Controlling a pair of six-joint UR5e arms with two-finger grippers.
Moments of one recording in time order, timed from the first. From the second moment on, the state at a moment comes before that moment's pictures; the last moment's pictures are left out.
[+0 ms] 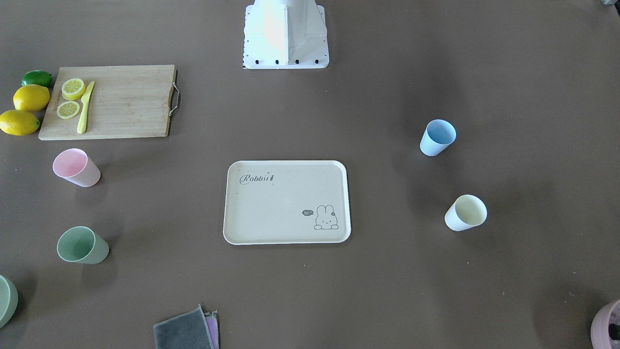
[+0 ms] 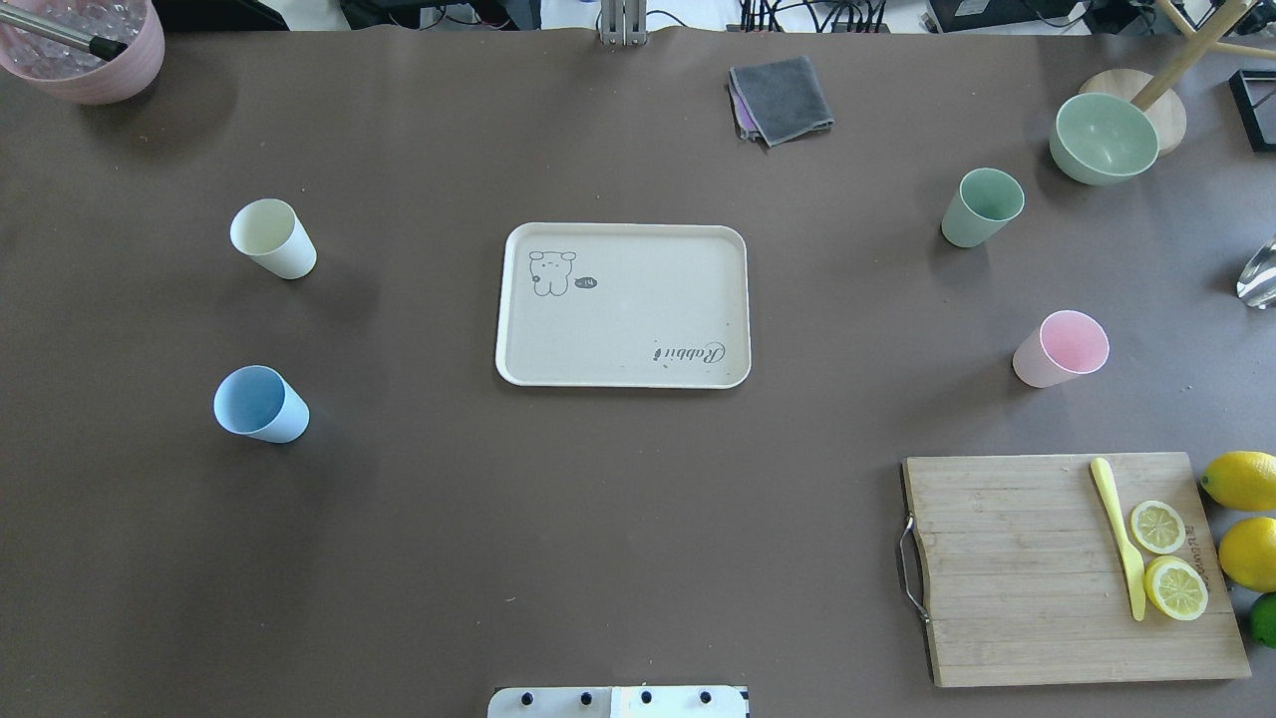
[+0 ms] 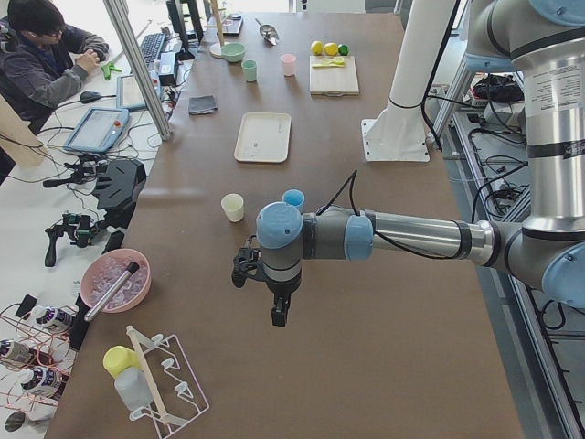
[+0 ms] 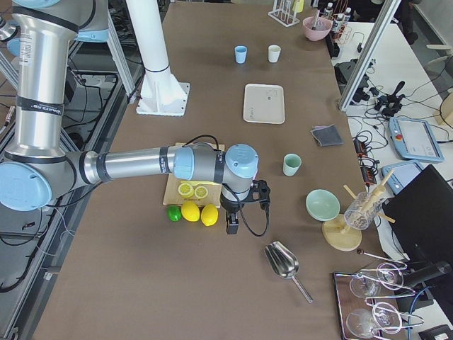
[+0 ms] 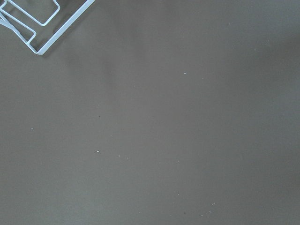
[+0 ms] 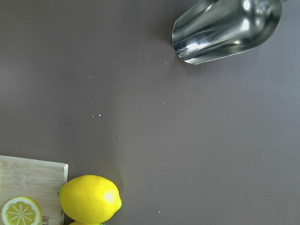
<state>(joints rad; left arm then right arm) -1.59 -1.40 -1.85 -1.46 -2.30 0.14 1.52 -1.73 1.88 -1.78 2.30 -0.14</state>
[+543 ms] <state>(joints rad) -1.59 -1.48 -1.87 -1.47 -2.31 0.13 1.52 -1.70 1.89 -1.74 2.30 -0.13</state>
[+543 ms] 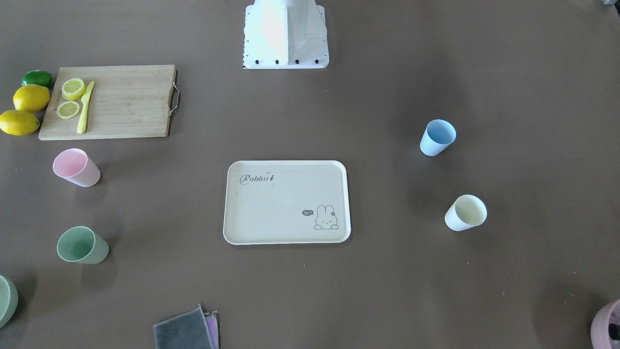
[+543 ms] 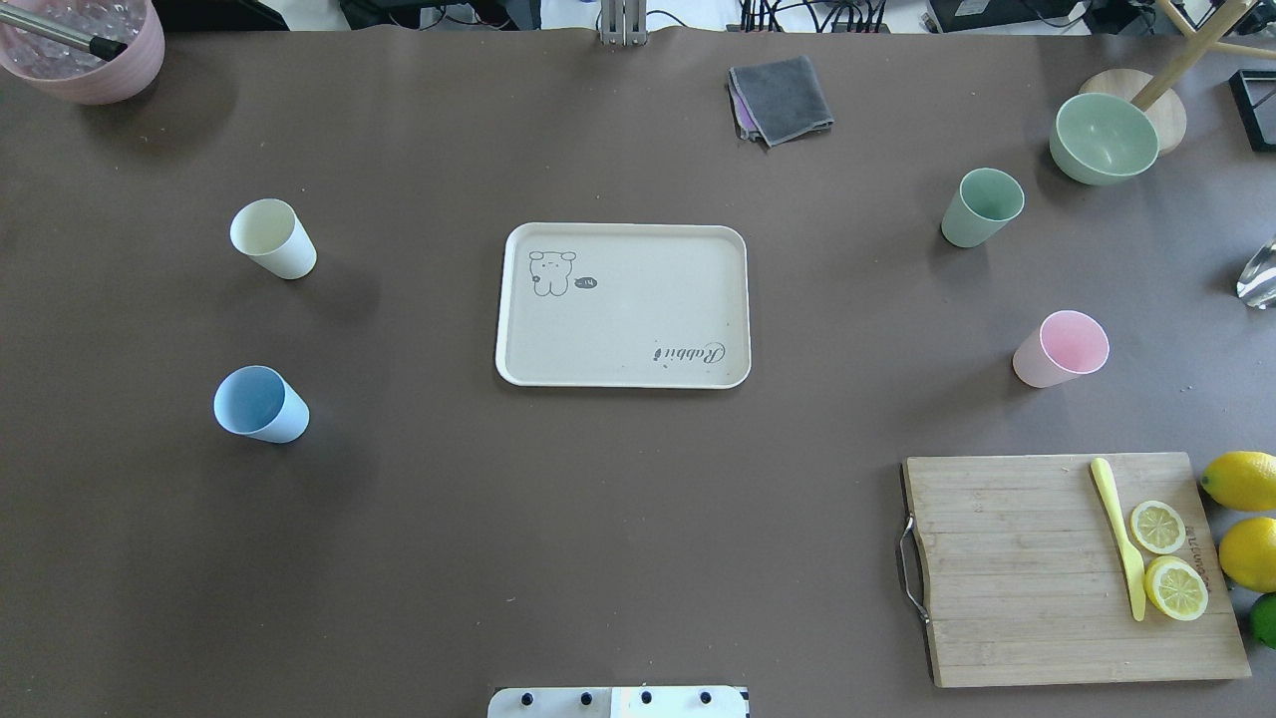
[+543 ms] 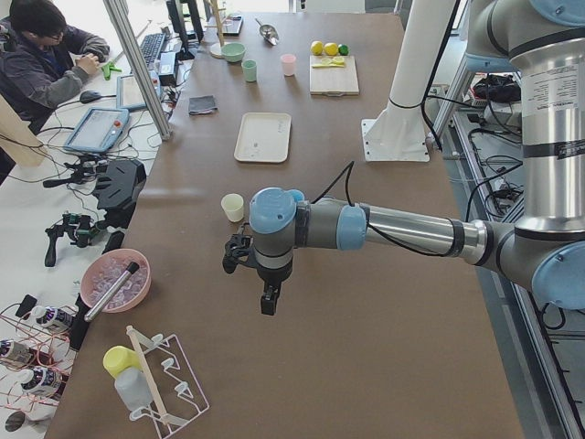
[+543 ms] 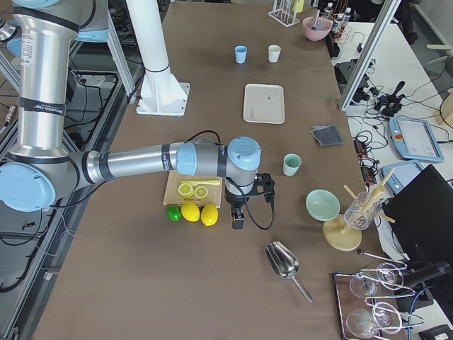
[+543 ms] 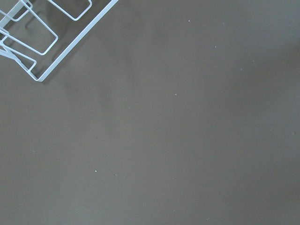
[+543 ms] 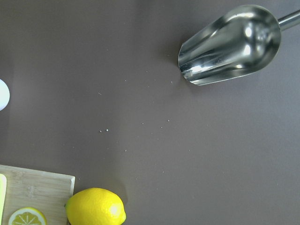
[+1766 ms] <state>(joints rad) -1.39 -1.78 -1.65 -1.83 -2.30 -0.11 1.47 -1.54 1.84 -1.58 2.35 0.11</state>
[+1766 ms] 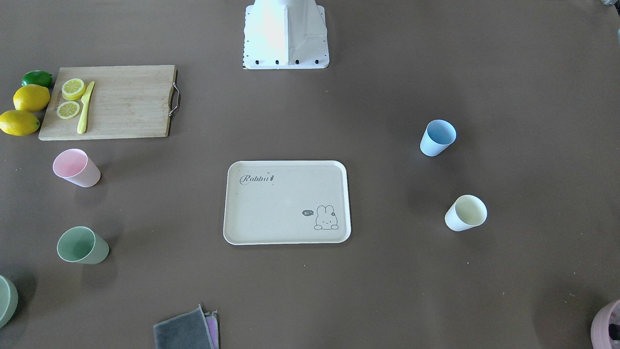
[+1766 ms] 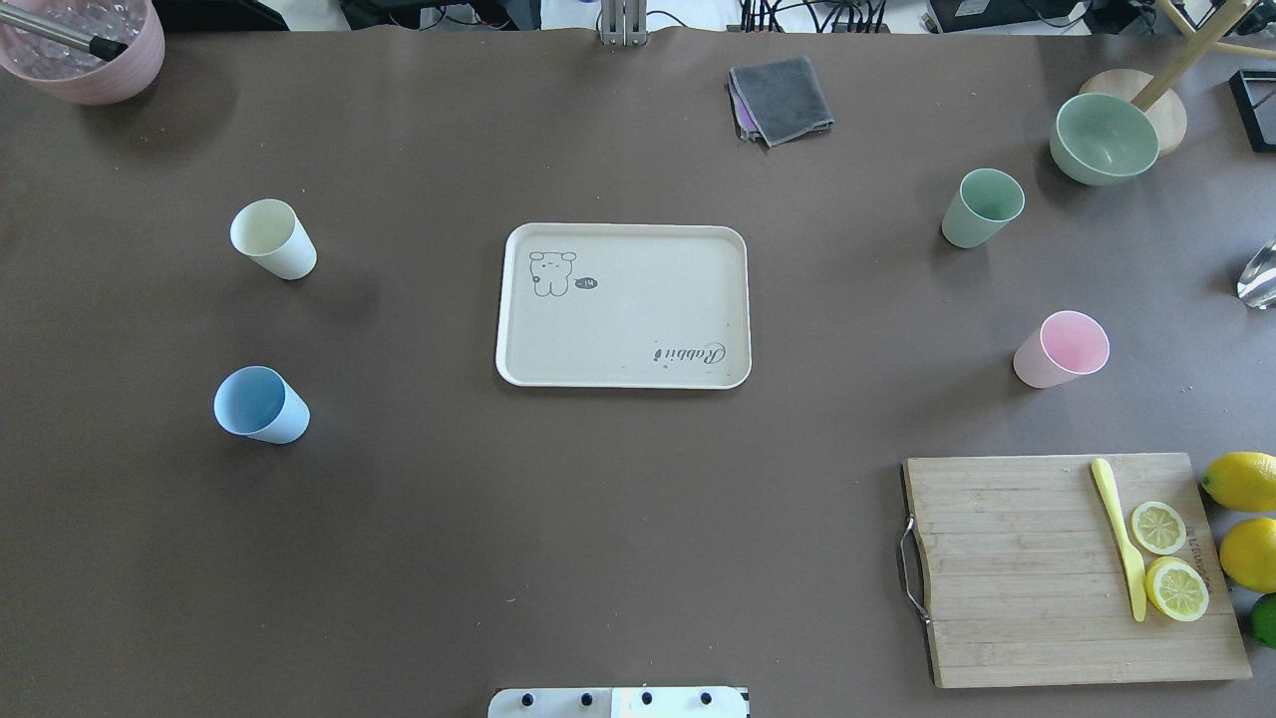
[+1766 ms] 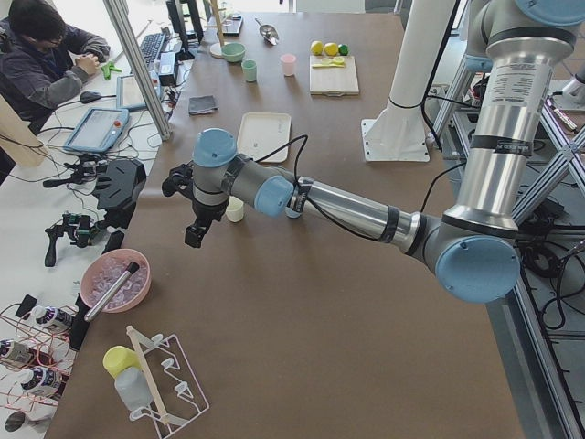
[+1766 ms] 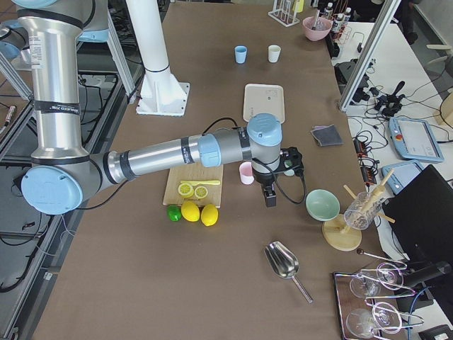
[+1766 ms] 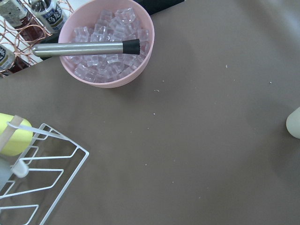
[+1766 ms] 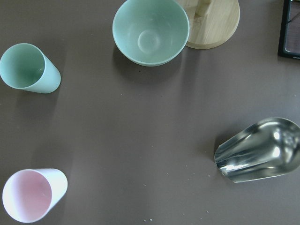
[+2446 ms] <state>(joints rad) -1.13 -1.97 -1.33 -2.15 -2.27 -0.51 1.23 -1.46 1.83 -1.41 2.26 0.53</state>
